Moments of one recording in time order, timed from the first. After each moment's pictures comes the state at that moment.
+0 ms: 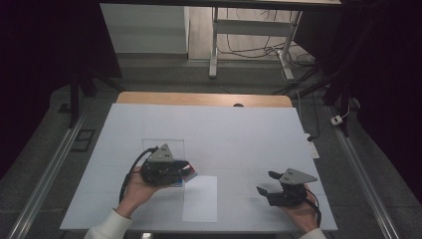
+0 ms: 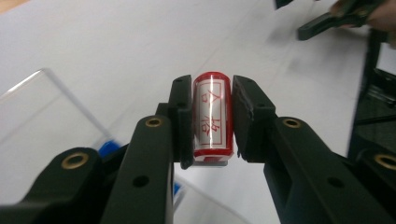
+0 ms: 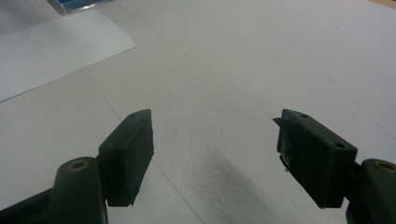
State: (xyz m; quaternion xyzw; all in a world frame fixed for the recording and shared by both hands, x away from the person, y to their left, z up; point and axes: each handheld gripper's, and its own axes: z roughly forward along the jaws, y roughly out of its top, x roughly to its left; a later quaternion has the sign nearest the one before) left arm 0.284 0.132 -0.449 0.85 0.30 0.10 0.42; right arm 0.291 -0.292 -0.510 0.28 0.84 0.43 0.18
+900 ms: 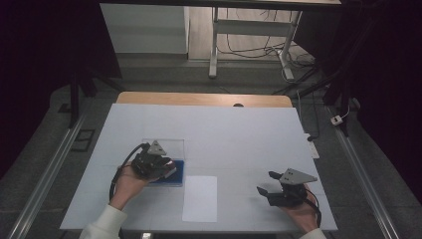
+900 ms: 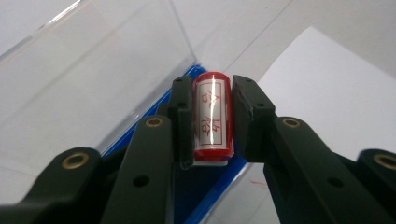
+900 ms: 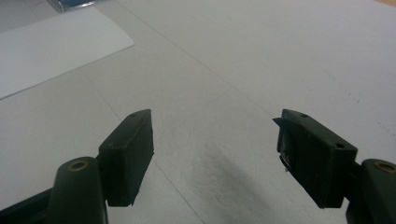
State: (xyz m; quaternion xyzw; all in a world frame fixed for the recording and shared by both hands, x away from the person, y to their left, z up) left arm 0.311 0.156 -0.476 0.87 0.36 0.12 0.30; right arm 0.291 -0.292 -0.511 0.28 0.84 0.42 0.18
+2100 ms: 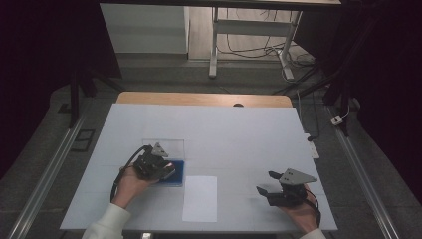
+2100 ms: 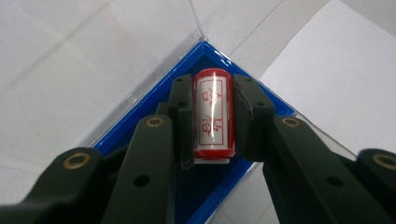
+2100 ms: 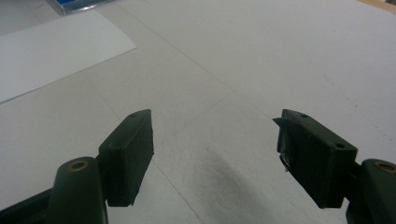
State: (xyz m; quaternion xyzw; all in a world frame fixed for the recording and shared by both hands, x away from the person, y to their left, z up) left arm 0.315 0.153 -0.488 0.88 0.37 0.11 0.28; right arm 0.289 -0.290 -0.508 0.28 0.84 0.43 0.19
